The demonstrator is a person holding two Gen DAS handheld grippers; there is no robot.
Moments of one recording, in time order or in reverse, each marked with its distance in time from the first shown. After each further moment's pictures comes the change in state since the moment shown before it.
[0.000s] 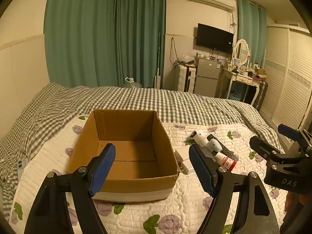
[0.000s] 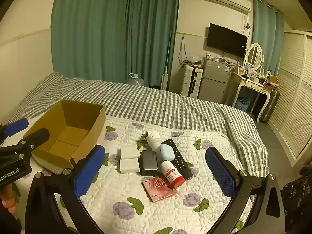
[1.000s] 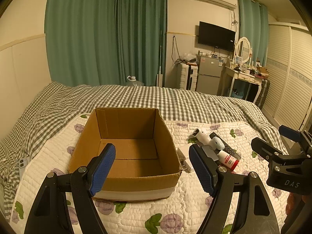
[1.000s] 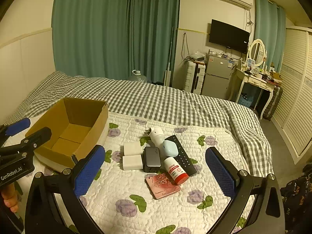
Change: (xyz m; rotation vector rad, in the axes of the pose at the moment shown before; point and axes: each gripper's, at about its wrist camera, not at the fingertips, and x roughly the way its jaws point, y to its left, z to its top) left arm 0.004 0.000 -0.003 0.002 0.024 0.018; right arm 0.005 -0.002 -0.005 0.012 0.013 0.030
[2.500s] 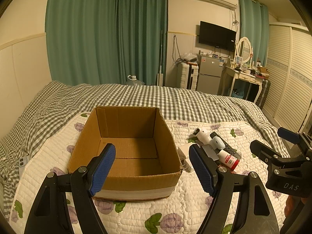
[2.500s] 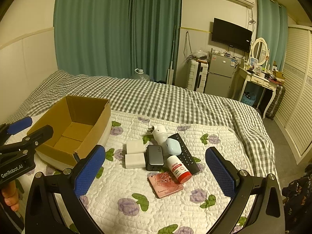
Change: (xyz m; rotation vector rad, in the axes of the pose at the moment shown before) left arm 0.000 0.001 0.000 -0.004 0.001 -0.002; right arm 0.003 0.002 -0.003 0.001 0.008 0.019
